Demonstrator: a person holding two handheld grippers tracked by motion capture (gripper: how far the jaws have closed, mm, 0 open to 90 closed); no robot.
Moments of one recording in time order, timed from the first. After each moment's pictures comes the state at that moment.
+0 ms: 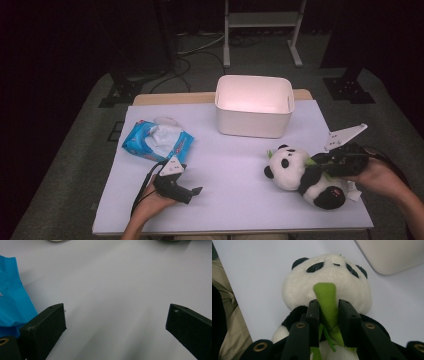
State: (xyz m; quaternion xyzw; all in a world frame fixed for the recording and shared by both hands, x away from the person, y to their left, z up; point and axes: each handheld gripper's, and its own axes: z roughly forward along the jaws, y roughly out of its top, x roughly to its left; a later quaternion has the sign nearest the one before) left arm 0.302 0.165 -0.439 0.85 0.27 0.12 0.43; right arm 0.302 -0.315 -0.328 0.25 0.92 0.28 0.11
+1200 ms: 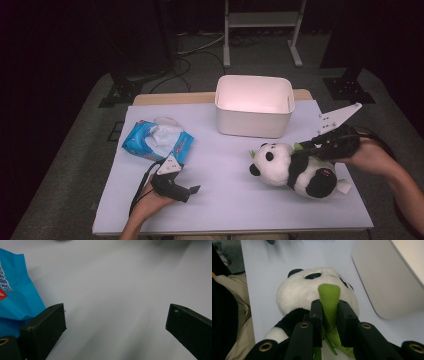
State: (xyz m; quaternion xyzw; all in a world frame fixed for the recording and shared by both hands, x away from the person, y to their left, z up) left arm 0.305 0.172 -0.439 0.85 0.28 0.12 0.43; right arm 0.324 -0.287 -0.285 0.16 0.92 0.34 0.10
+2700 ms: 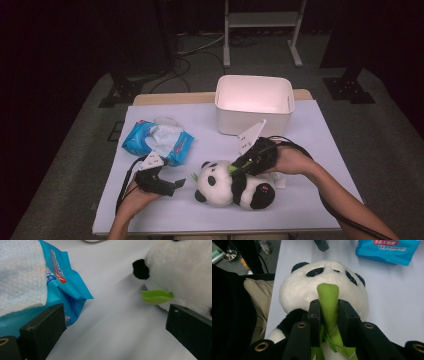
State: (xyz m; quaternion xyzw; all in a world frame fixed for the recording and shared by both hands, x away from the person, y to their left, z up) left arm 0.310 0.213 -0.431 0.83 0.32 0.14 0.44; right arm 0.337 -0.125 -0.330 0.01 0.95 0.33 0.00
